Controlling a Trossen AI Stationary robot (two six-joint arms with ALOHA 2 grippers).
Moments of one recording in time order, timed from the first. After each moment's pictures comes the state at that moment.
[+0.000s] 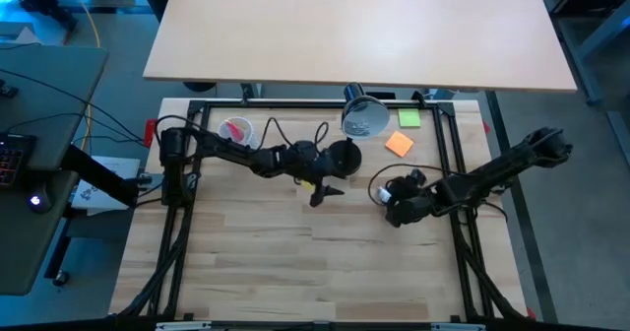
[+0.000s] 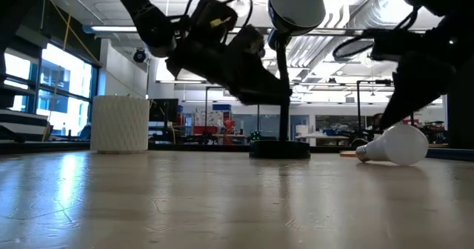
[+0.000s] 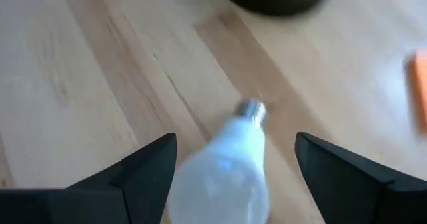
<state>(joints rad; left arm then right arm) 0.15 1.92 1.01 0.48 0.32 0.03 0.37 1.17 0.52 -0.51 0.55 0.77</state>
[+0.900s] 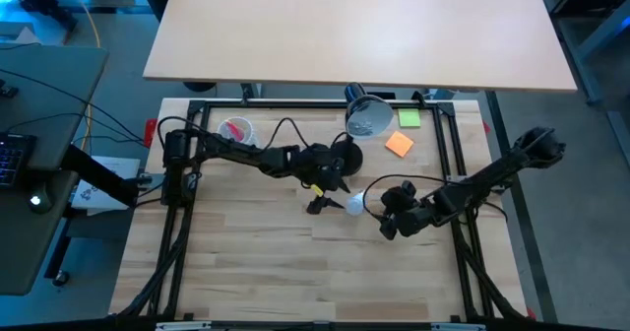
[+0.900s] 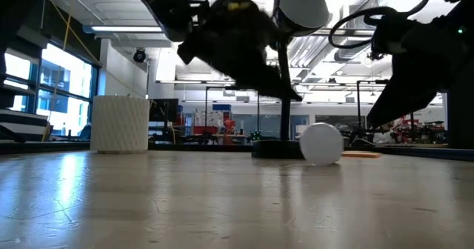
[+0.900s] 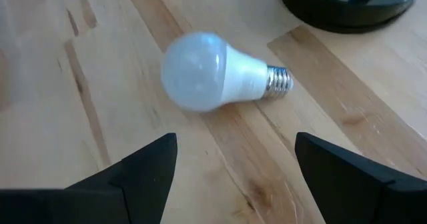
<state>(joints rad) 0.10 1.96 1.20 0.18 0.44 0.33 0.47 1.25 0.52 -0.29 0.55 0.87</state>
